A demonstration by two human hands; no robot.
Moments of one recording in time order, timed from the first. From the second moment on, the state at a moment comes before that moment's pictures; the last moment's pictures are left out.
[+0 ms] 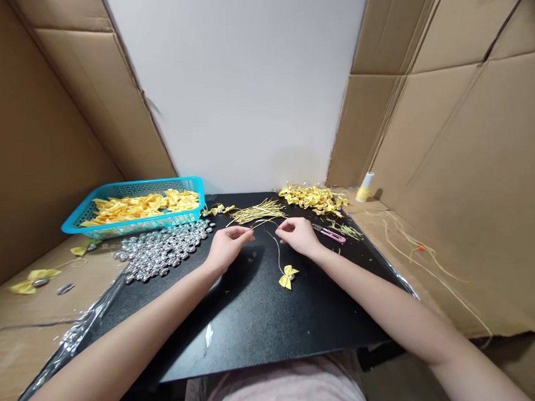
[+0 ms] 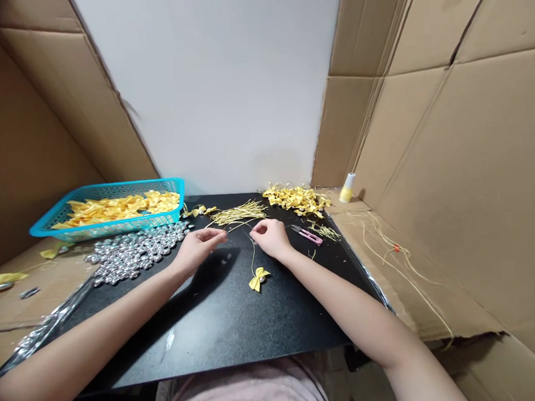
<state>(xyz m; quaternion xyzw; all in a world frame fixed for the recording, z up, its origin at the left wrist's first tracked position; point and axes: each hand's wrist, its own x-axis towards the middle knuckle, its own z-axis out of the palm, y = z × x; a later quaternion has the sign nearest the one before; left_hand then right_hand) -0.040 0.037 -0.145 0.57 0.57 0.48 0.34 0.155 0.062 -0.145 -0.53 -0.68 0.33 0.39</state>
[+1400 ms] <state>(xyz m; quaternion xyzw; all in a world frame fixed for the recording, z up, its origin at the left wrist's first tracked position) -0.020 0.019 -0.162 0.51 0.49 0.55 0.46 0.118 0.031 -0.160 -0.40 -0.30 0.68 0.53</state>
